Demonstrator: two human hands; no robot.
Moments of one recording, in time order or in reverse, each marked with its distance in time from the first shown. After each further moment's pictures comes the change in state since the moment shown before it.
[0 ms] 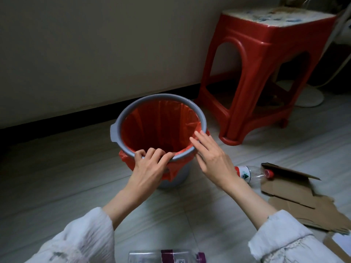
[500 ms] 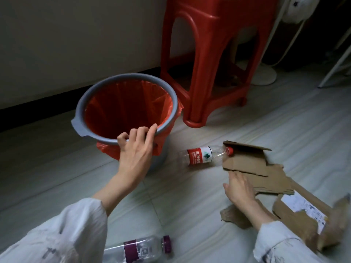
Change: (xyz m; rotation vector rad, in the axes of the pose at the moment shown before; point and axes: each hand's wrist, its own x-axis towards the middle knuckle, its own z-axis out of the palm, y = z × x) left_hand 0.051 0.078 0.028 0.071 0.065 -0.111; right_hand -0.181 0.115 -0.020 -0.290 -0.603 0.950
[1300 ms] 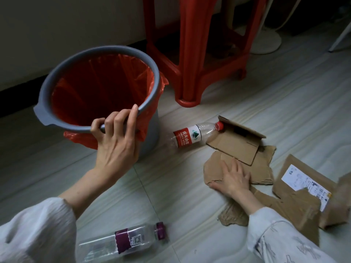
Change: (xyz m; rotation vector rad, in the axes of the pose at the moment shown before) left_hand -0.010 0.010 0.007 0.016 0.074 0.076; right_hand 0.008 0.022 0.051 -0.083 -0.255 0.017
